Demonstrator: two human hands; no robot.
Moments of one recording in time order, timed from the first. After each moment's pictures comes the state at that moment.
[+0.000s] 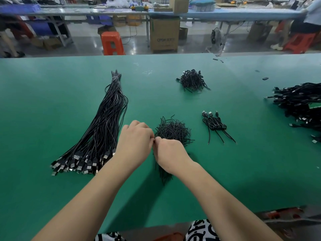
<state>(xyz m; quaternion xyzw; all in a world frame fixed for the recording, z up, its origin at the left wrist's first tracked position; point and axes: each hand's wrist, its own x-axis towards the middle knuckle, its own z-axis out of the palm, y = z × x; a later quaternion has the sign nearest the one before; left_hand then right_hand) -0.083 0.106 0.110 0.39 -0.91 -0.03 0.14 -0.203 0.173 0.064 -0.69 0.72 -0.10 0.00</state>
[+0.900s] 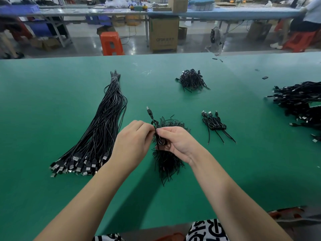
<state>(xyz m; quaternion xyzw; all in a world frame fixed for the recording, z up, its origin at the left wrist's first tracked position) -0.076 0.108 0.106 0.27 -0.90 -0.03 0.35 -0.233 0.165 0.088 -0.32 0.49 -0.56 0.59</state>
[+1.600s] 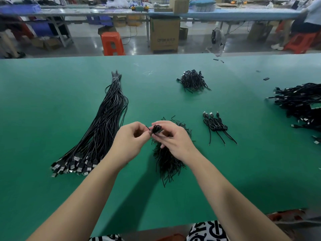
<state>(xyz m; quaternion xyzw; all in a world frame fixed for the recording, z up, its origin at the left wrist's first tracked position) -0.072 0.094 0.108 0.41 -0.74 -0.43 0.30 -0.226 0.164 0.082 -0.49 0.57 -0.55 0.36</state>
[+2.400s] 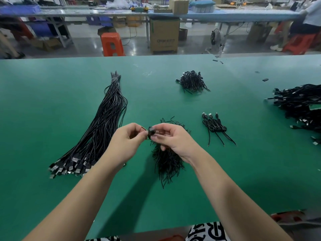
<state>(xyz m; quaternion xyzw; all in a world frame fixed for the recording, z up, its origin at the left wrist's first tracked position) -0.066 0.091 0.104 0.41 -0.70 -0.49 0.31 -0.235 0.165 0.092 -0.43 0.52 -0.54 0.50</state>
